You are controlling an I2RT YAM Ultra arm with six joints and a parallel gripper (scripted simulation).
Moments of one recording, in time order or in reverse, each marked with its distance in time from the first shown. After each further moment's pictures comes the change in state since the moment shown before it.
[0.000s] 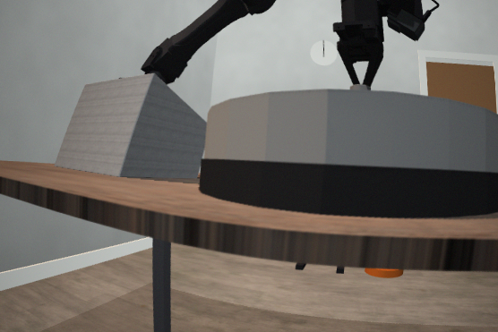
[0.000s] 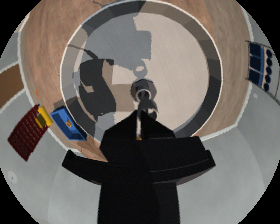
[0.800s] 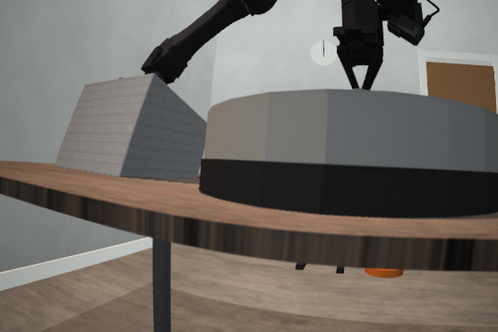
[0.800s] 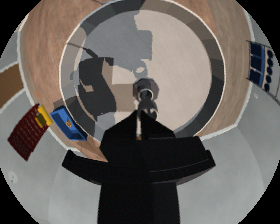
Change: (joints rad) arm 0.011 0.000 -0.014 0.005 -0.001 0.008
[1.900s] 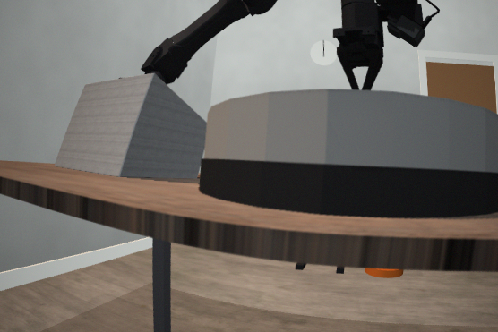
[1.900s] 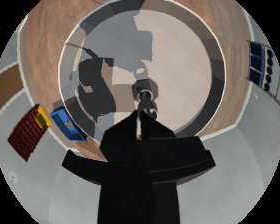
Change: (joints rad) arm 0.000 -0.001 -0.013 0.015 0.000 0.003
